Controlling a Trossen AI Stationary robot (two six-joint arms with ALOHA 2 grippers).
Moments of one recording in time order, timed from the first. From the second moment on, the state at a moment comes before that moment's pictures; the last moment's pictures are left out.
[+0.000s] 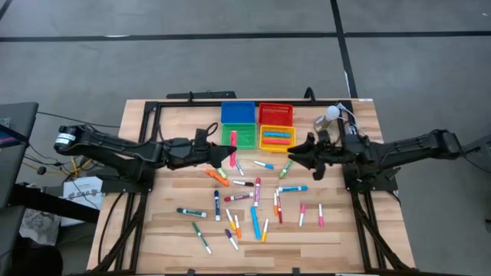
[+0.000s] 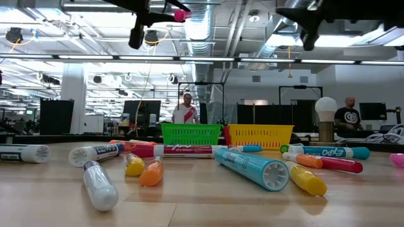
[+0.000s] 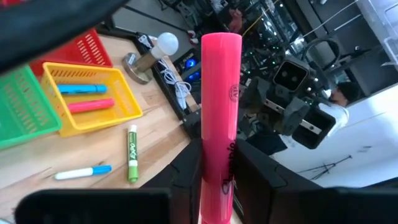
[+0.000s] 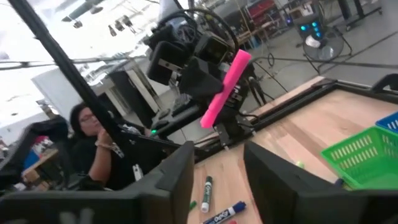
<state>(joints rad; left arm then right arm) -0.14 1.20 0.75 0.29 -0.41 -0.97 0.06 0.80 0.42 0.42 0.08 0.47</state>
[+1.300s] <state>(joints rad) -0.12 1.21 0.76 0.38 -0.37 -0.87 -0.21 1.53 1.06 0.46 -0.49 0.53</state>
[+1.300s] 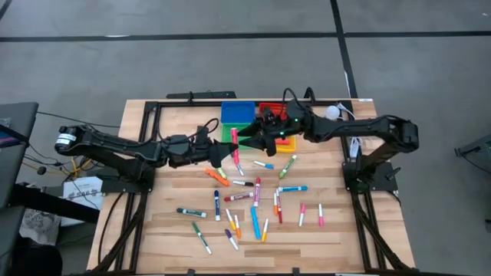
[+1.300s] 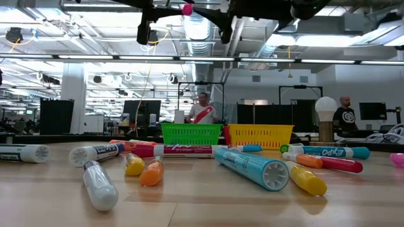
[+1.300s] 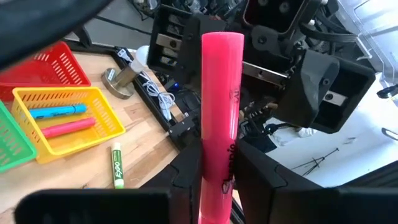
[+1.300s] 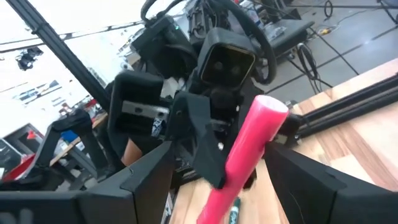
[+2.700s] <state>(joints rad) -0.12 1.21 0.76 0.39 -0.35 -0.87 -0.24 1.59 1.10 0.45 -0.47 0.53</state>
